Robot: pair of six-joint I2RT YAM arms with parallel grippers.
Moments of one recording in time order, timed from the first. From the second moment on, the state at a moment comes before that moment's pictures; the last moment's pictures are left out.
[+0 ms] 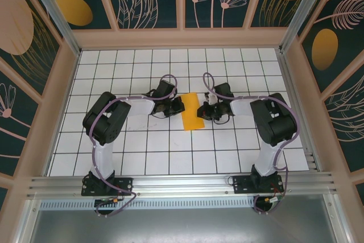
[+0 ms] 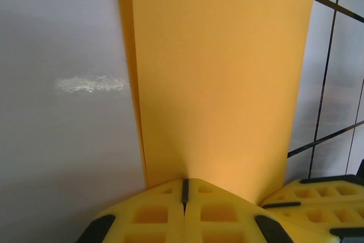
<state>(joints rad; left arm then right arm) -0.59 2.00 1.10 -0.04 0.35 -0.87 0.40 1.82 0.84 -0.07 -0.64 0.54</state>
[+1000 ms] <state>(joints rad) -0.59 2.00 1.10 -0.04 0.35 -0.87 0.44 1.75 0.76 -0.09 -0.63 0.58</state>
